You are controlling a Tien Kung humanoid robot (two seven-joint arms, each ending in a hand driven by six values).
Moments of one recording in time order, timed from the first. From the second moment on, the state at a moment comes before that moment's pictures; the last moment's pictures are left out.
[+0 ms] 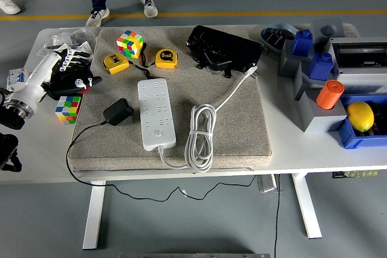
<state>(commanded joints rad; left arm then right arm) -0.39 0.47 -1.07 -1.17 1.46 0.09 -0.08 -0.04 -0.34 0.82 0.38 -0.27 -0.11 0.19</state>
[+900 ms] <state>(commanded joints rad) -0.44 0.40 -0.88 -1.08 1.67 0.13 -0.02 -0.04 -0.34 0.82 0.38 -0.27 -0.11 0.20</state>
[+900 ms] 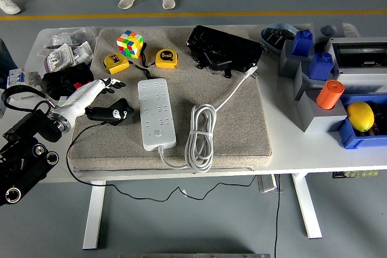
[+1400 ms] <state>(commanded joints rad) -0.46 0.37 -0.84 -1.02 1.70 0.19 -0.05 -0.04 -0.34 0.82 0.38 -0.27 -0.11 0.20</state>
